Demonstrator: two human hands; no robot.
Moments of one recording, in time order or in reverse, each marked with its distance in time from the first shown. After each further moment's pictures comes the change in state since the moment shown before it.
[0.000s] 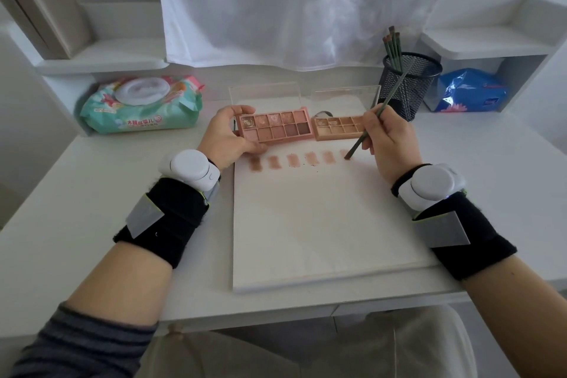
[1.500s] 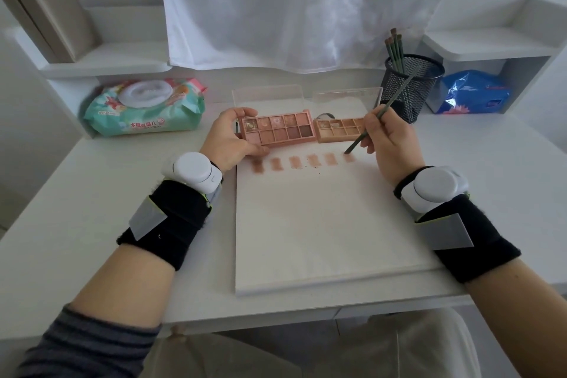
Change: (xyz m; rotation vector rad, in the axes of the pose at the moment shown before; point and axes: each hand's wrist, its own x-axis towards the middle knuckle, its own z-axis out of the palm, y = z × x) left_hand -0.001 0.001 0.000 0.003 -0.004 0.010; right_hand 0.000 -0.001 0.000 -0.002 -0.005 -0.018
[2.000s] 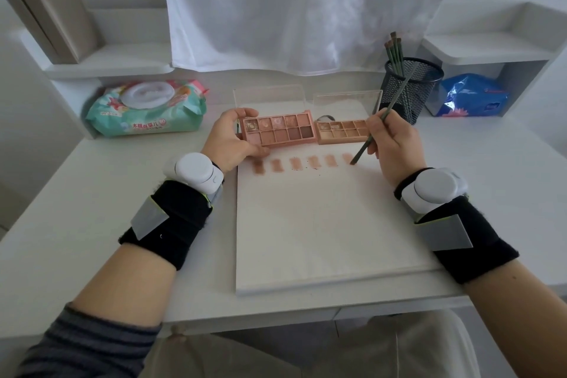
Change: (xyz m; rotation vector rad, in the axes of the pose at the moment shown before) left_hand -0.002 0.002 -0.001 -0.013 0.000 0.009; right_hand -0.002 0.001 -0.002 0.016 0.022 0.014
